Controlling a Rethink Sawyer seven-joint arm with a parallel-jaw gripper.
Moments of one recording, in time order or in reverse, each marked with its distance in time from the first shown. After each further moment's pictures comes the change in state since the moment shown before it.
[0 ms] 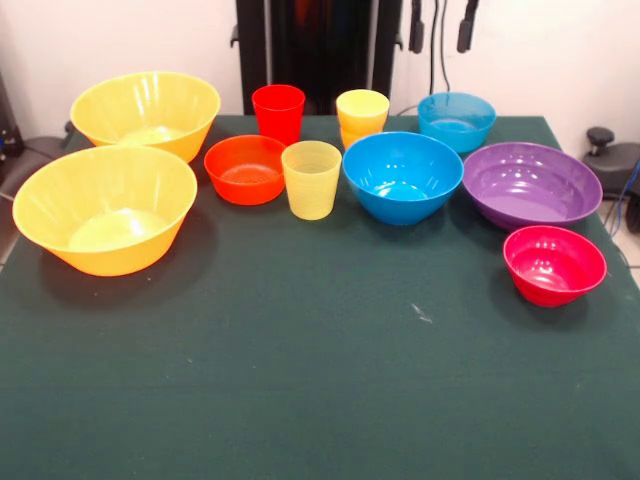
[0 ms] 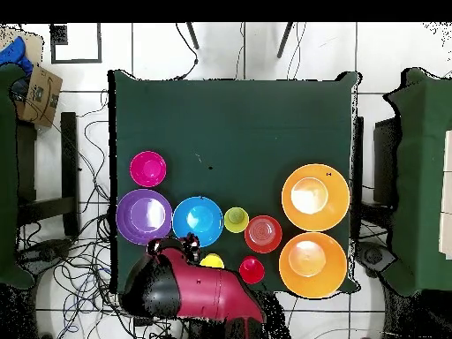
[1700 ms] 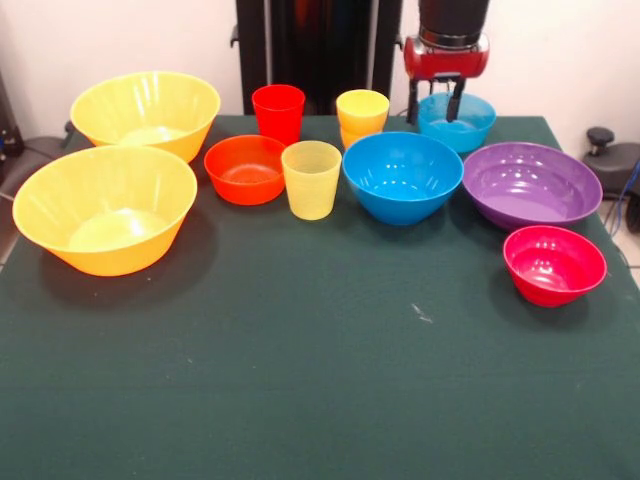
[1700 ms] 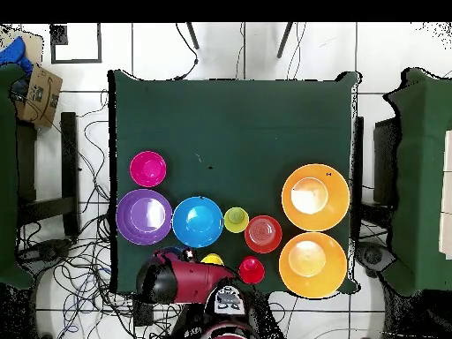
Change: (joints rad) arm 0.063 0.402 -0.010 -0.029 -0.023 -0.222 0.011
